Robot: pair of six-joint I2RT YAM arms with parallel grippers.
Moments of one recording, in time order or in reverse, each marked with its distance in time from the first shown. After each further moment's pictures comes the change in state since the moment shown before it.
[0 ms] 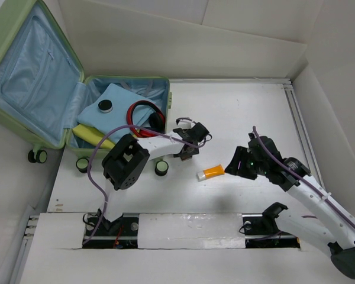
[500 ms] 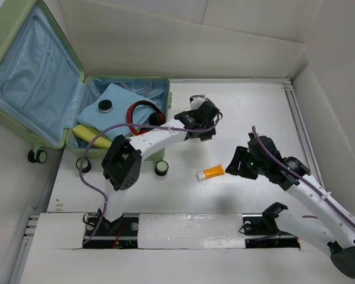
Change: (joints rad) left arm -0.009 0.002 0.311 -0.028 0.127 0.065; right arm -0.002 0.005 0.005 -0.013 0.016 -0.023
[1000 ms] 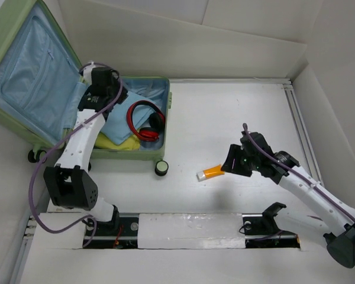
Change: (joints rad) left arm 0.727 -0.472 -0.165 0.063 0.074 0.126; right arm 0.005 0.114 0.000 0.070 -0.024 -0.002
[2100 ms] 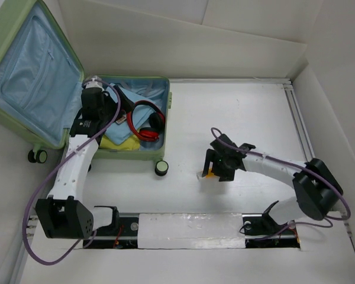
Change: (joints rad) left arm 0.085 -0.258 -0.291 0.089 0.294 0.149; right arm 0.108 0.449 -0.016 0.224 0.008 0.152
